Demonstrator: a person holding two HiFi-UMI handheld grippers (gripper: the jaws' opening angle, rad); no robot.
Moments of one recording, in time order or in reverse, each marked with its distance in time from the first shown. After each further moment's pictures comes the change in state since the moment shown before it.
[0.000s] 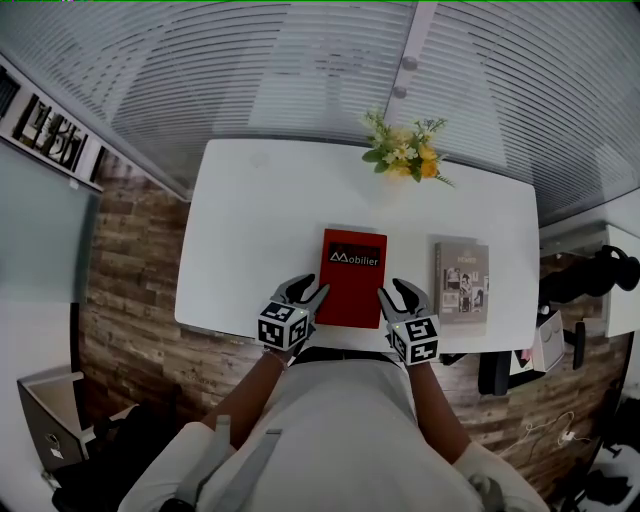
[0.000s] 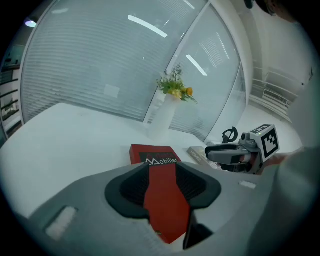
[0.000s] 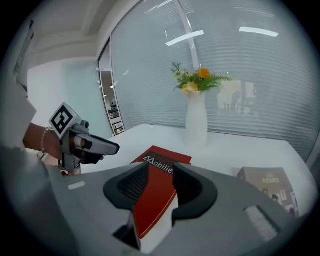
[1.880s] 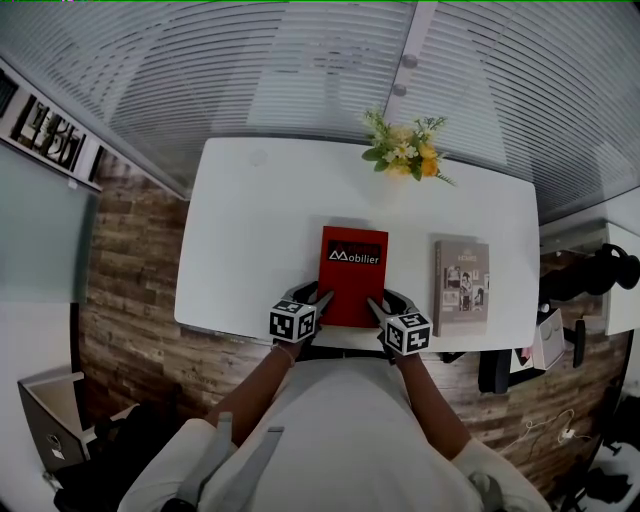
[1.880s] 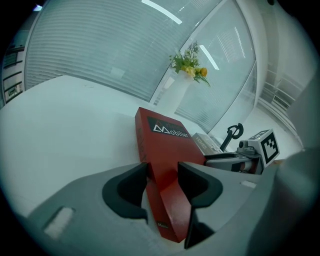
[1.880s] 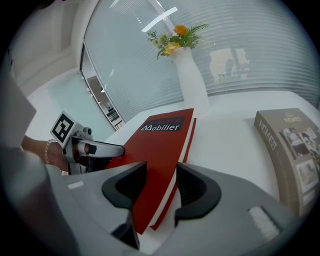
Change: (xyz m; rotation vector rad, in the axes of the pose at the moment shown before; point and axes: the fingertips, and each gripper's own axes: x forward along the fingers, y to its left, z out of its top) left arm 0.030 0.013 -0.062 -0.119 0.139 0.007; right arm 0.034 0.013 -0.079 0.270 0.147 0.107
